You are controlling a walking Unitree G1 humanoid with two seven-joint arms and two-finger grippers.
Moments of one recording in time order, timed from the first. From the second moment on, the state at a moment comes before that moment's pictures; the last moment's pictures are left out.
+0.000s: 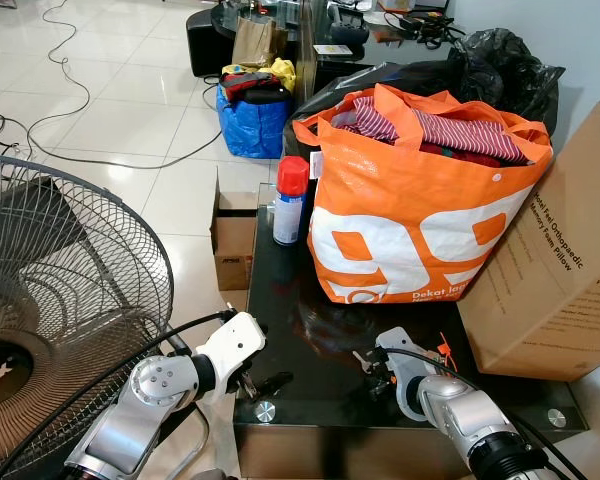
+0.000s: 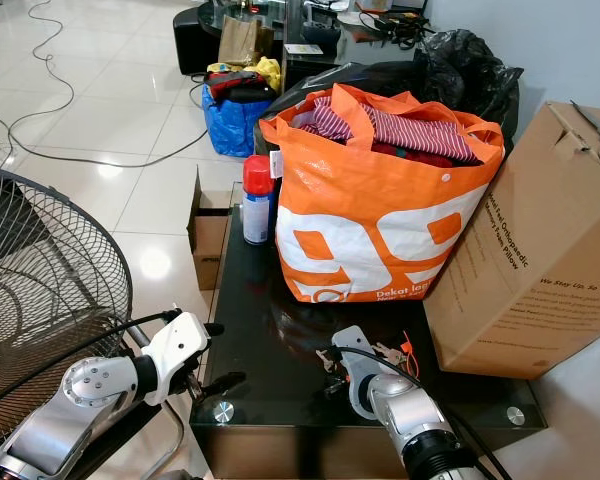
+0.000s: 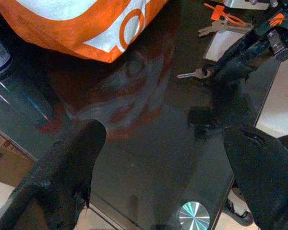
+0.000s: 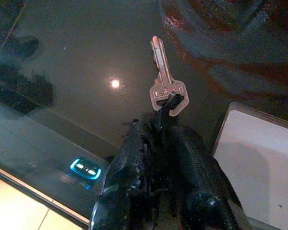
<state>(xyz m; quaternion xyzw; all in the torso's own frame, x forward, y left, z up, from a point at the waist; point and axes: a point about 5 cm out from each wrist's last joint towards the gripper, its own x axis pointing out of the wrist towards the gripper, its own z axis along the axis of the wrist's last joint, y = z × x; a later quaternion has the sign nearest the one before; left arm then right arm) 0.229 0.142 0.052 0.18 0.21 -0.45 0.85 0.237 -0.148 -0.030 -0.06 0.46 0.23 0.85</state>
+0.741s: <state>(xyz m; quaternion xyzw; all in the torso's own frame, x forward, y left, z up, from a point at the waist) 0.232 0.145 0.054 0.19 0.20 -0.44 0.86 0.243 -0.141 -0.004 -0.01 0.35 0.28 0.89</state>
